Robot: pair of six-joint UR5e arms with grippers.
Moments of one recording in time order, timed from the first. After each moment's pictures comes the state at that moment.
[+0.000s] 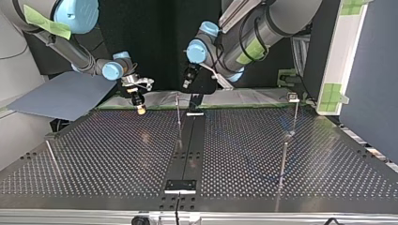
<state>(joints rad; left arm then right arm) -0.61 -2.33 -1.70 -2.63 -1.73 -1.53 1.82 -0.53 1.49 -0.89 1.20 1.38</state>
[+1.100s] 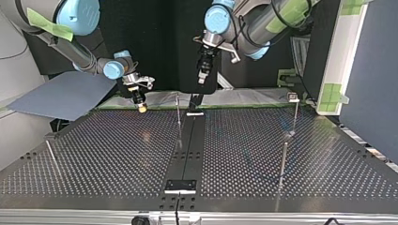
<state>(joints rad) -0.62 -1.99 -2.04 -2.42 -1.86 -1.73 1.82 -0.51 1.49 -0.89 1.20 1.38</state>
